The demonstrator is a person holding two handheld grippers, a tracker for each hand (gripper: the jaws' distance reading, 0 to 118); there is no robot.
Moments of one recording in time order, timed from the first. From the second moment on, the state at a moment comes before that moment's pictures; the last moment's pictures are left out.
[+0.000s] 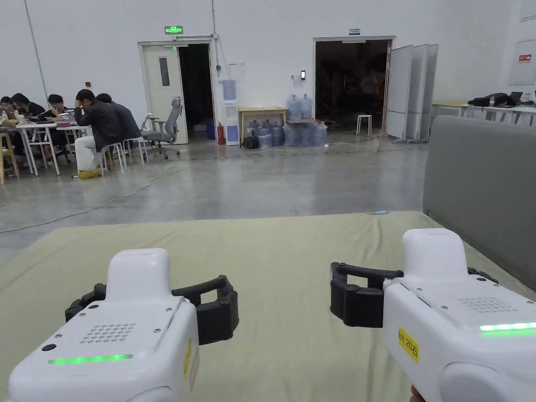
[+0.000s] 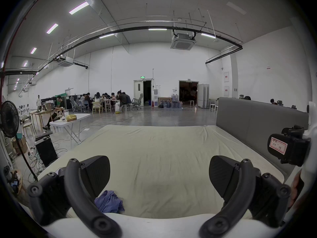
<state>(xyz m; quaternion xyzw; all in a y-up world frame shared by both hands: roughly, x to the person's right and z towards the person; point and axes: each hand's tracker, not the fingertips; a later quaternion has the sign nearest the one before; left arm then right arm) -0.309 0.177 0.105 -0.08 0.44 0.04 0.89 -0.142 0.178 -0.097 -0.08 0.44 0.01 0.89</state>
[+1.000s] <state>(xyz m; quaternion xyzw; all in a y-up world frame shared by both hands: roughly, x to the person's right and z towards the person) -0.345 0.167 0.233 -0.09 0.57 0.06 0.82 -0.241 0.169 -0.023 -0.09 0.58 0.05 0.81</state>
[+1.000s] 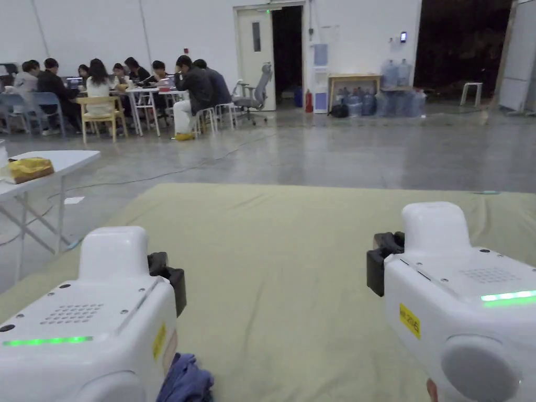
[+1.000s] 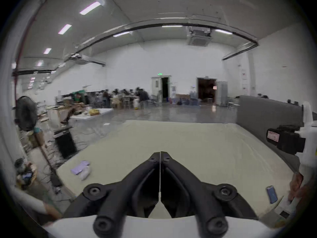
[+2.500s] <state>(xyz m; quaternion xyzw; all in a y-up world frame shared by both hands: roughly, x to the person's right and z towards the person) -0.528 0.050 0.229 -0.24 0.40 0.34 0.82 -0.260 0.110 -0.017 -0.21 0.67 0.05 0.71</state>
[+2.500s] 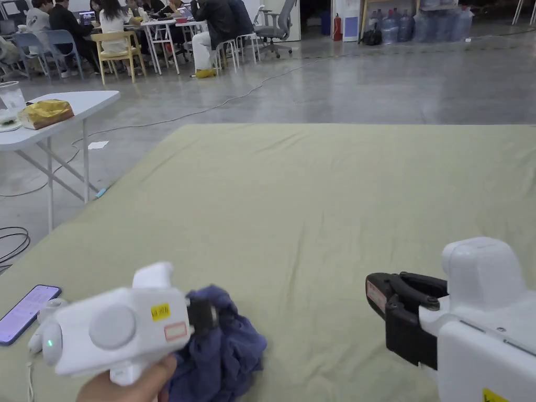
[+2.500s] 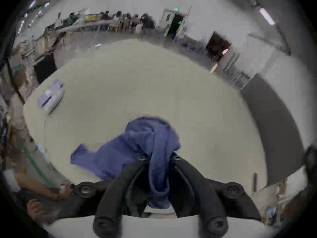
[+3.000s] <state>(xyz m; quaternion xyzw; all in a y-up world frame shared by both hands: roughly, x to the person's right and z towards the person) -0.419 0.282 0.041 -0.14 0.24 0.14 0.95 -0.180 0.199 -0.103 -0.18 0.59 0.00 0.79</state>
